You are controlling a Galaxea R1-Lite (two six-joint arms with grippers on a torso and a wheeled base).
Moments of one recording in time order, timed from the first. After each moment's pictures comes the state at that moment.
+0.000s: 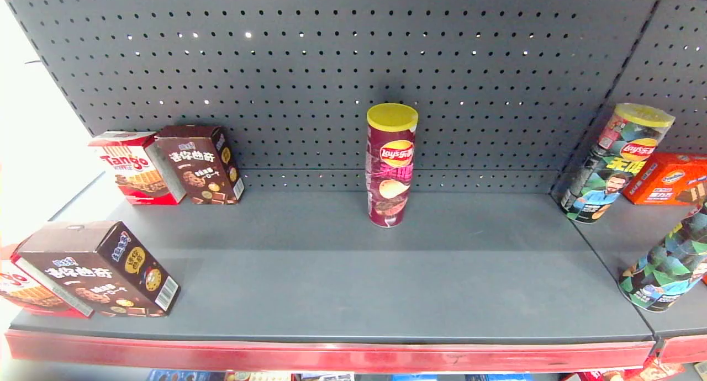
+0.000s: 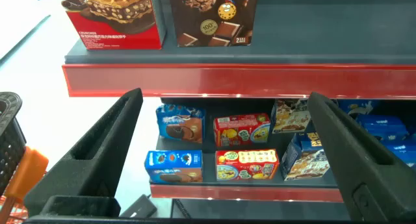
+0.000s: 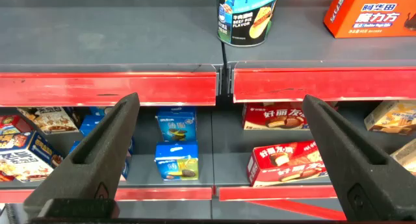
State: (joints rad) left arm 0.00 0.00 0.00 0.00 0.02 0.00; right arm 0.00 0.01 0.00 0.00 -0.03 0.00
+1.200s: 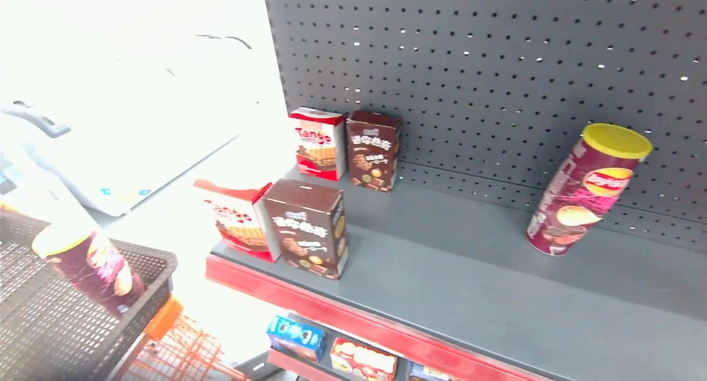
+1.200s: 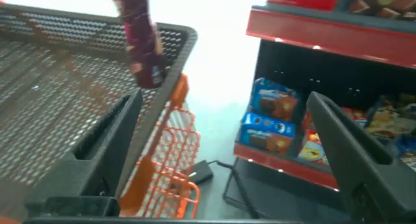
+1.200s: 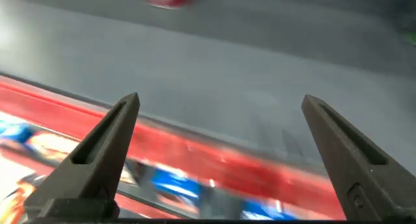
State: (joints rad) left arm 0.00 0.00 0.00 0.00 0.02 0.00; right arm 0.00 0.01 0.00 0.00 -0.03 0.00
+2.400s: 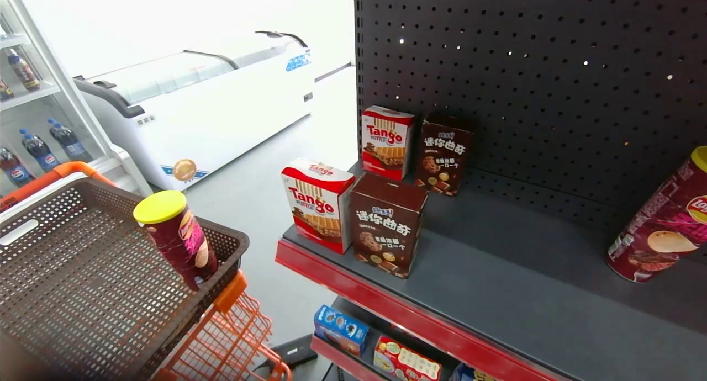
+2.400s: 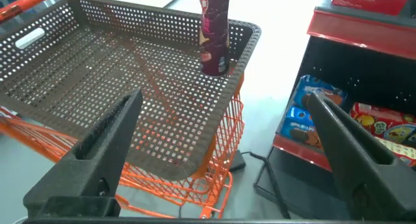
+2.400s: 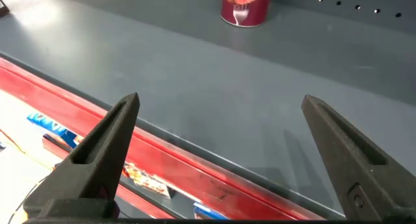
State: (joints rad) left arm 0.00 0.09 -0.19 0.12 0.04 0.04; right arm 0.00 0.01 0.00 0.00 -0.03 0.00
